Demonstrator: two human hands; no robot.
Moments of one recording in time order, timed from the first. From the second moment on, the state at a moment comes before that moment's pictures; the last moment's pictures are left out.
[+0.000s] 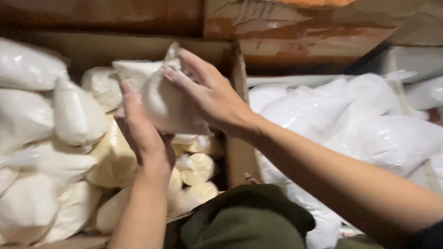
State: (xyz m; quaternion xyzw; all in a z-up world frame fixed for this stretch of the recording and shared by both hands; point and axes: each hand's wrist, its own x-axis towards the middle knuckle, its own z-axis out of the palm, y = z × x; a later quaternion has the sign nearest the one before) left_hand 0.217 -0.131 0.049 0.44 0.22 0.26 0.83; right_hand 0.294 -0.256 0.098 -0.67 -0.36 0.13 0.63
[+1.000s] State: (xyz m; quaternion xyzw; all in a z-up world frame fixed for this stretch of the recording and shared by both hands) left_hand 0.007 -0.383 0.197 0.43 0.20 0.11 0.87; right_hand -0.023 -0.485 0.196 -0.61 -0.01 0.02 0.80
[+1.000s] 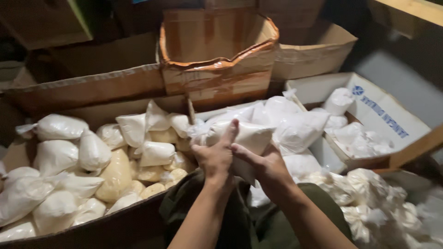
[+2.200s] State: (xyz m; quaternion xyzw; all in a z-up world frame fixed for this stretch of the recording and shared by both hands) left_hand -0.083 -0.751 0.044 0.63 -0.39 -0.21 0.64; right_hand -0.214 -0.870 0.070 -0.68 0.33 -0.10 0.65
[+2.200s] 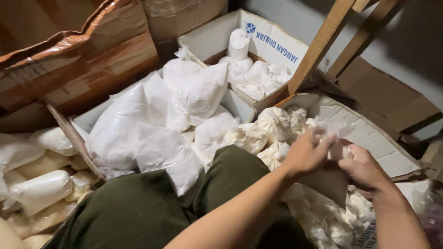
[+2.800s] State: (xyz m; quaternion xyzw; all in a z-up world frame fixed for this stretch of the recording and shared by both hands) left_hand -0.211 -0.816 -0.050 0.73 -0.37 -0.44 0.36; right_hand -0.339 -0.945 -0.083 -0.64 0.52 -0.02 0.57
